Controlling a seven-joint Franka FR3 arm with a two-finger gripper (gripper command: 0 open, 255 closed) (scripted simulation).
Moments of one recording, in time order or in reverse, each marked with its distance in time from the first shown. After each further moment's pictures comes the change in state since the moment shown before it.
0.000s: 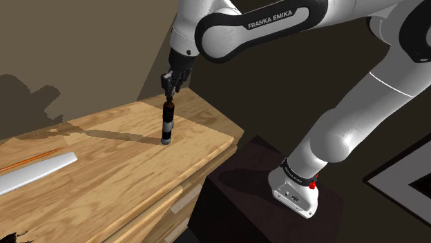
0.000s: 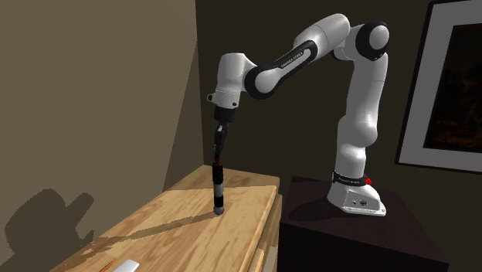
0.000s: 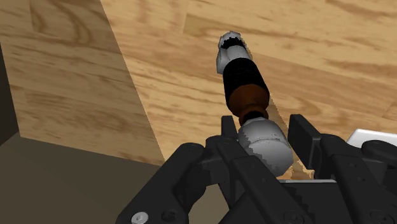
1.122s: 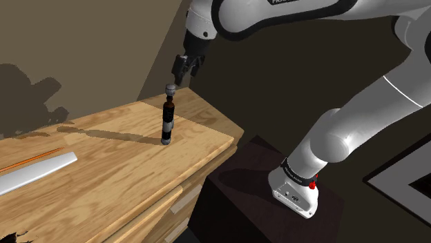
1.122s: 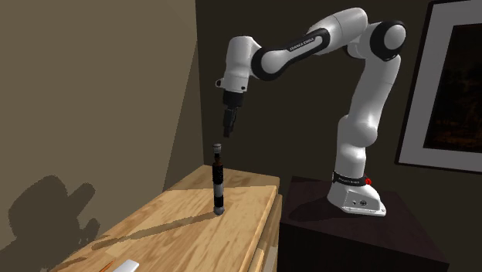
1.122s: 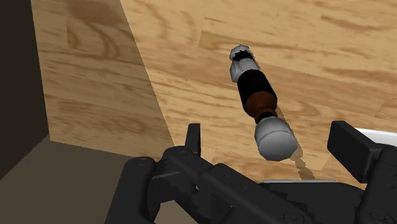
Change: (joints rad) arm -0.003 -0.151 -0.049 -0.011 0.086 -0.146 -0.082
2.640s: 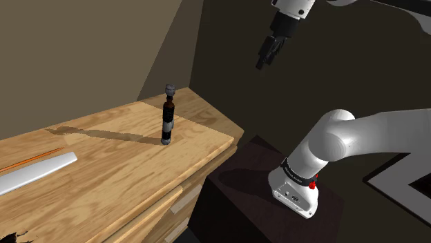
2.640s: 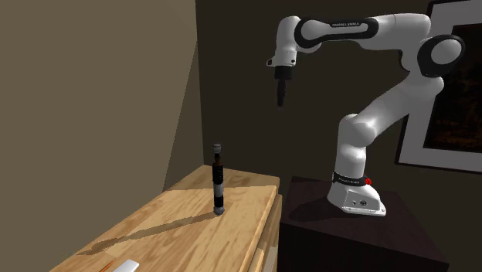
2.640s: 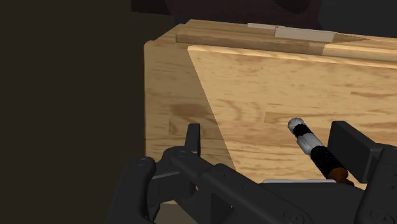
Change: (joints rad) arm -0.070 -0.599 -0.346 -0.207 0.018 -0.508 -0.268
